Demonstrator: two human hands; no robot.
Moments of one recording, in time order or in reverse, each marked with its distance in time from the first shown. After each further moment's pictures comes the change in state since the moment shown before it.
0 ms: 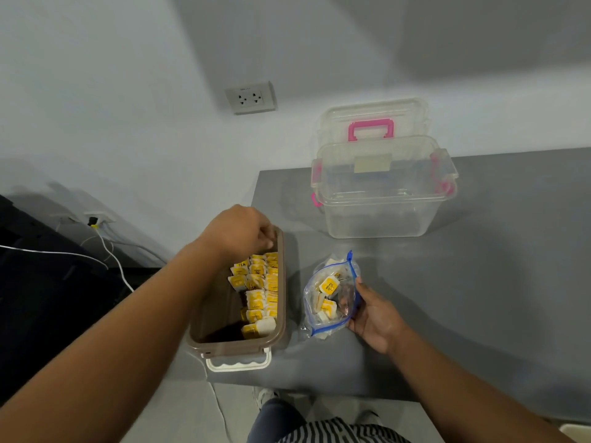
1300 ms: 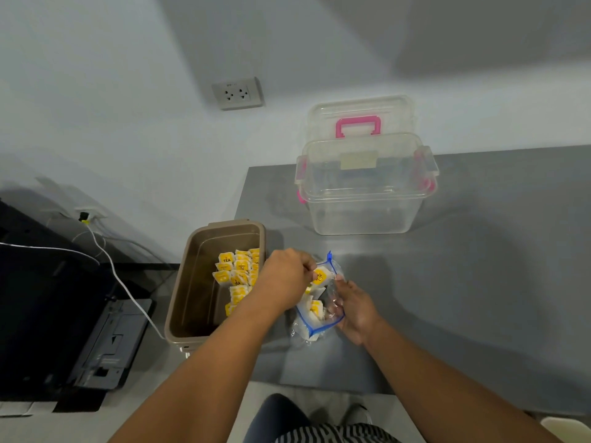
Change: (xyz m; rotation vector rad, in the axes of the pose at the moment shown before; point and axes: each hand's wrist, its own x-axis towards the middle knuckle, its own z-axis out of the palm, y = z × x) left_hand -0.017 0.099 0.088 -0.310 0.036 -0.065; right_hand -0.002 -0.004 0.009 -0.016 0.063 -0.087
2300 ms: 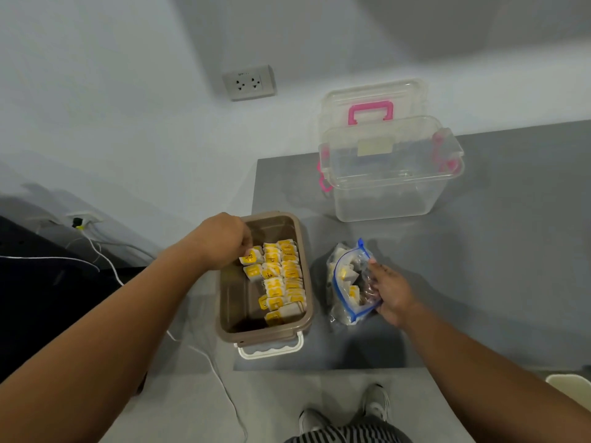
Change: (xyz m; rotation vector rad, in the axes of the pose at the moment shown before) left_hand 0.014 -0.138 -0.130 0.482 -0.176 0.151; right_hand -0.006 0.010 0.014 -0.217 0.250 -0.080
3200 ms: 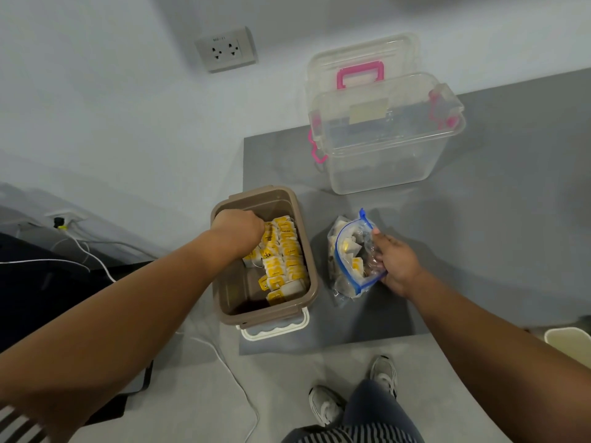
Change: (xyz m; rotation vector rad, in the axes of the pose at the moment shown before) left_hand 0.045 0.019 0.062 0.650 -0.113 0.096; right_hand 0.001 0.005 0.002 0.051 0.076 -0.038
